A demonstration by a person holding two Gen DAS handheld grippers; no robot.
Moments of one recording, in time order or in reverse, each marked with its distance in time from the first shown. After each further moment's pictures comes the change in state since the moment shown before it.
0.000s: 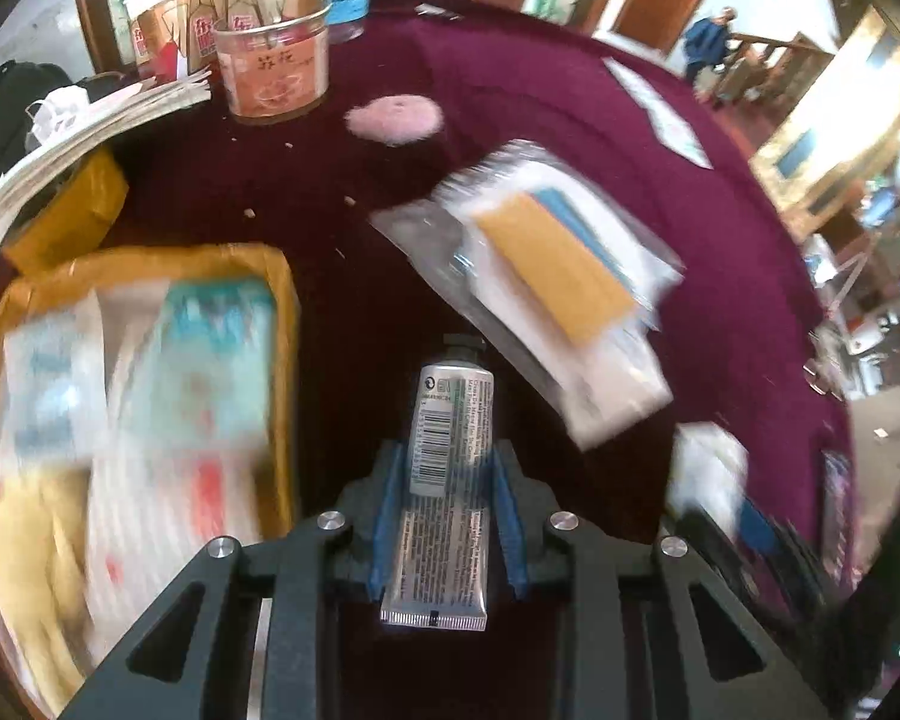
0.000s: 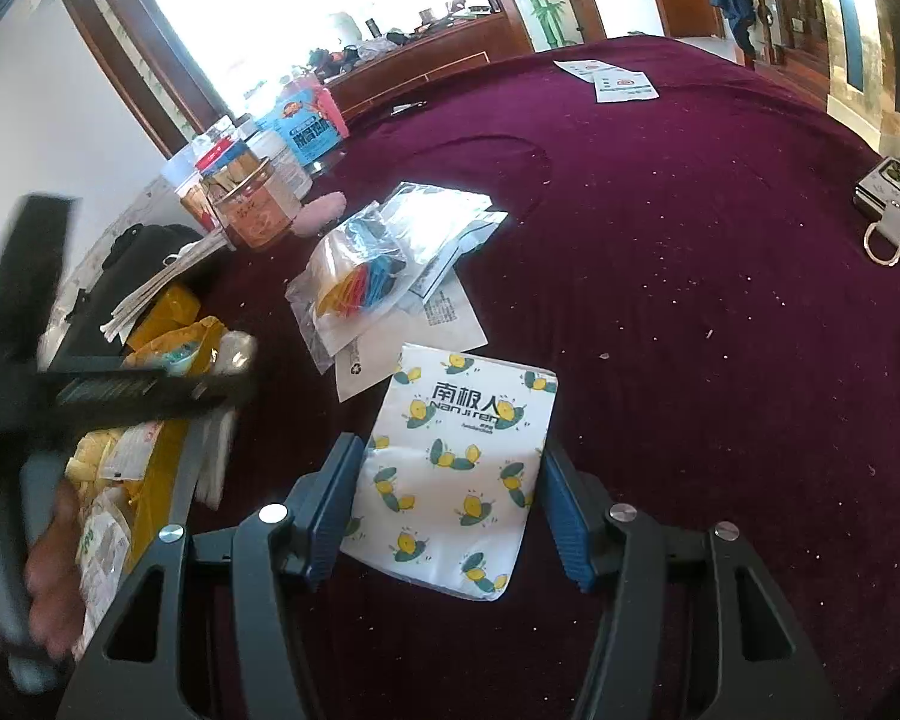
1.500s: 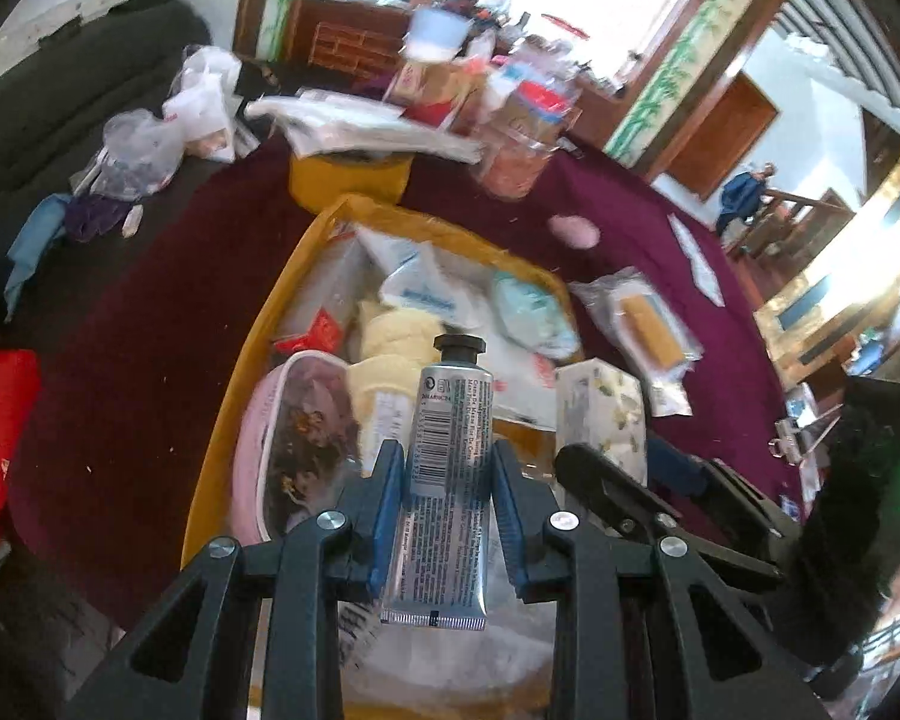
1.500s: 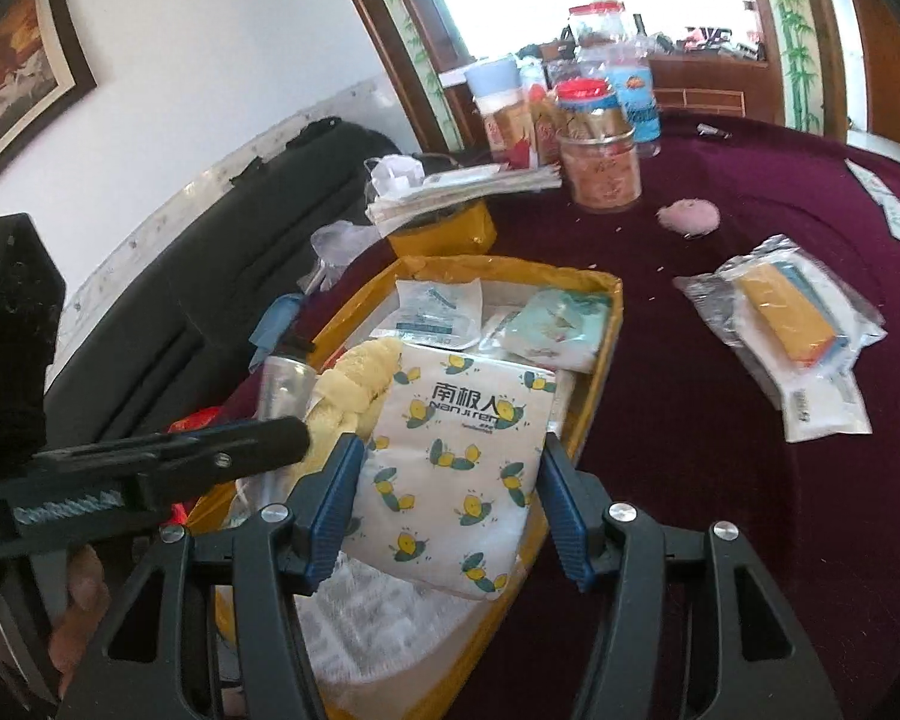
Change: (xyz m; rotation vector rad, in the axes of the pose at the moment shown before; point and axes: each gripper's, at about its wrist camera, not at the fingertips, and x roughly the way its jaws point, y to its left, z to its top) left arm -0.129 0.137 -0.128 -0.247 -0.289 -0.113; right arm 0.007 0.204 -0.027 -0.394 0.075 0.296
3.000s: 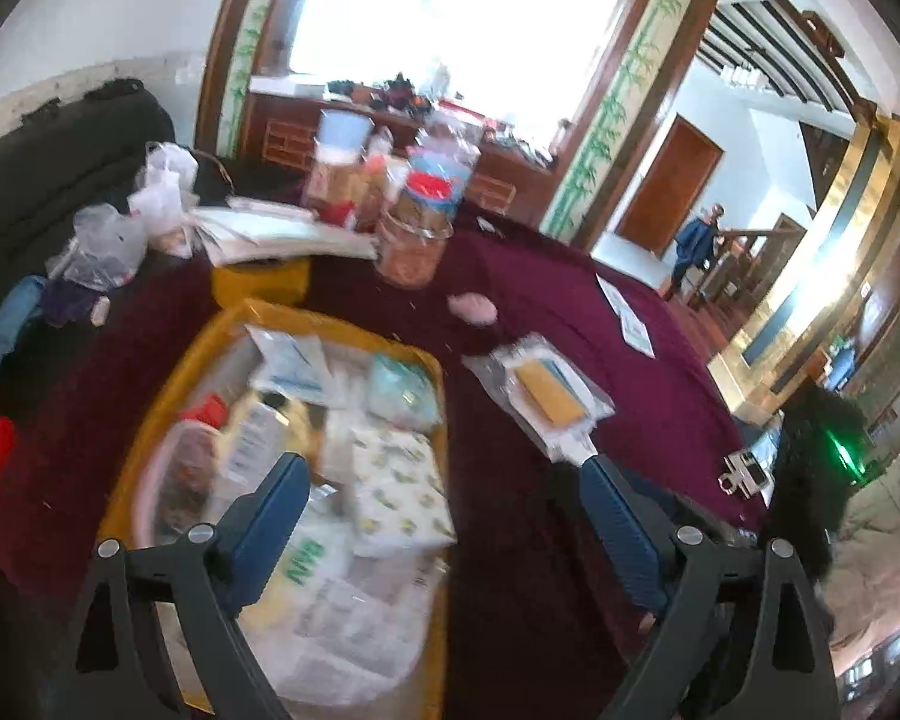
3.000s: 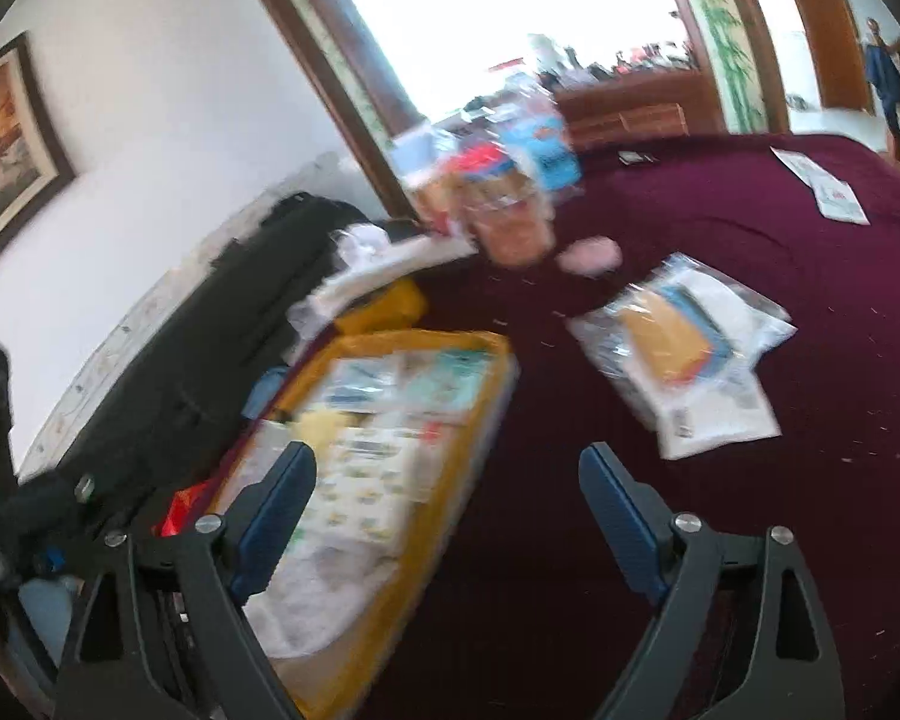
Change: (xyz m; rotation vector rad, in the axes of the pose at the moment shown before) left arm -0.032 -0.062 -0.005 0.068 -0.243 -0.037; right arm -0.058 -0.079 0.002 0.148 -0.126 -0.012
